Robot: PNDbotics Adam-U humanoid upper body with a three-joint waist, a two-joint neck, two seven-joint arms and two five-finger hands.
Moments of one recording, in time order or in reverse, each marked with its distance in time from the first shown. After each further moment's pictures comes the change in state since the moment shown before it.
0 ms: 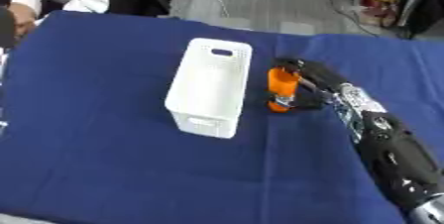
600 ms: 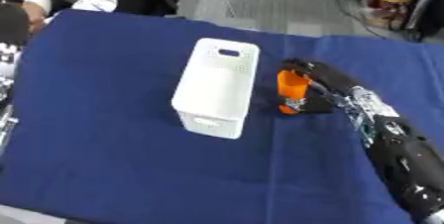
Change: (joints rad) left arm 0.000 0.000 0.000 0.000 0.000 0.000 0.001; right arm 0.006 -0.010 0.000 -0.006 -0.008 -0.020 0.001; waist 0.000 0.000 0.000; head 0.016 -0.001
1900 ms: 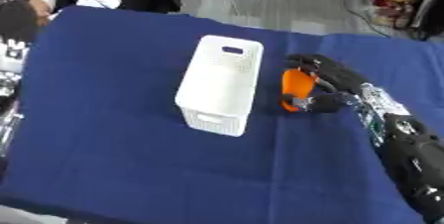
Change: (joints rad) left arm 0.003 0.008 0.000 0.000 0.000 0.002 0.002; right arm 0.007 -0.034 0.022 -0.033 0.000 -0.051 -0.037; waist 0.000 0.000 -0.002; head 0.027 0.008
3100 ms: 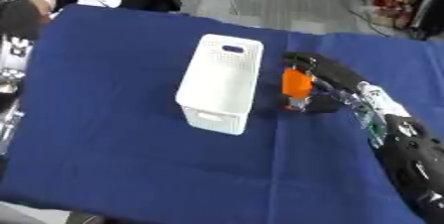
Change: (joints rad) left arm 0.014 0.008 0.005 0.000 -0.008 0.002 0.003; right arm 0.024 -0.002 0.023 -0.086 -0.074 -0.005 0.024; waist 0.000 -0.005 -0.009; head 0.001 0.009
